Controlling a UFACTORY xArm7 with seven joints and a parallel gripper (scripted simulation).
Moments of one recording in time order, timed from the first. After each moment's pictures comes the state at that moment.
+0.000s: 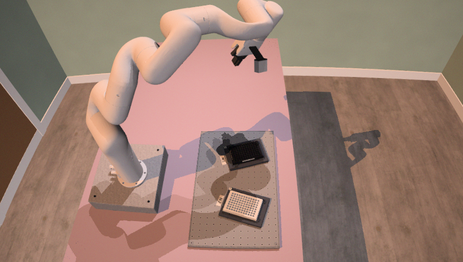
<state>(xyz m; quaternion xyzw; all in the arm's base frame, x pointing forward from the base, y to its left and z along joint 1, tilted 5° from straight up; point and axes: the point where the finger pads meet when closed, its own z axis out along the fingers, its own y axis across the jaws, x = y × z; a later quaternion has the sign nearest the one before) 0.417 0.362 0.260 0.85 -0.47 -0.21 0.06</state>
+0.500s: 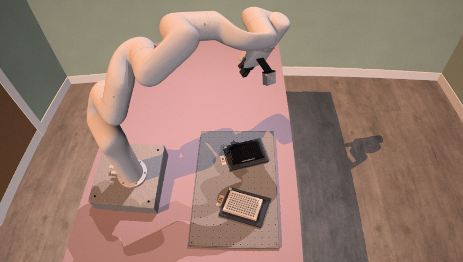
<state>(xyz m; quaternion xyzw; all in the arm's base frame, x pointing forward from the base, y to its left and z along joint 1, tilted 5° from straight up) 0.447 0.315 0.244 0.86 -0.46 -0.19 0.04</state>
